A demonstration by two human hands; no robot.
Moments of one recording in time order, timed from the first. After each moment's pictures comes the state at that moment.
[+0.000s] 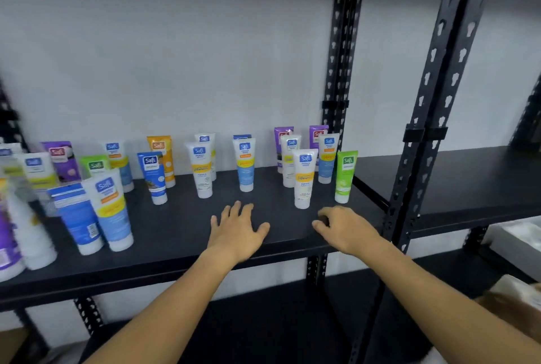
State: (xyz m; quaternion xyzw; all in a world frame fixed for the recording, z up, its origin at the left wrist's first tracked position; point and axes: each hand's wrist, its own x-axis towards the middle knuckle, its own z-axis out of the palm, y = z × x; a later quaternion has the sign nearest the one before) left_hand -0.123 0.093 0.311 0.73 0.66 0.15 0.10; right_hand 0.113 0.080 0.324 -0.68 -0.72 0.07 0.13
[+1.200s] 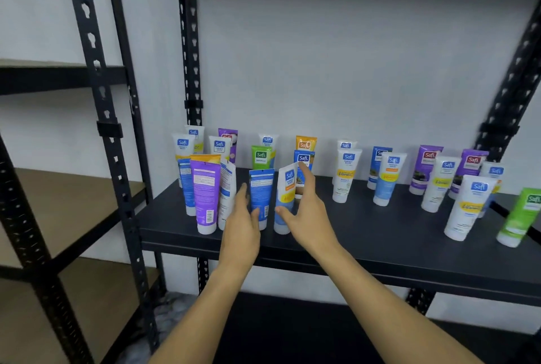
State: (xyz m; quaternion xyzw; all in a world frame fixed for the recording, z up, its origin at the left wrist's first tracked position) left_hand -0.386 0.029 0.298 0.53 0.61 0.57 0.13; right_hand -0.244 0.073 0.336 -0.38 -0.75 0.30 0.45
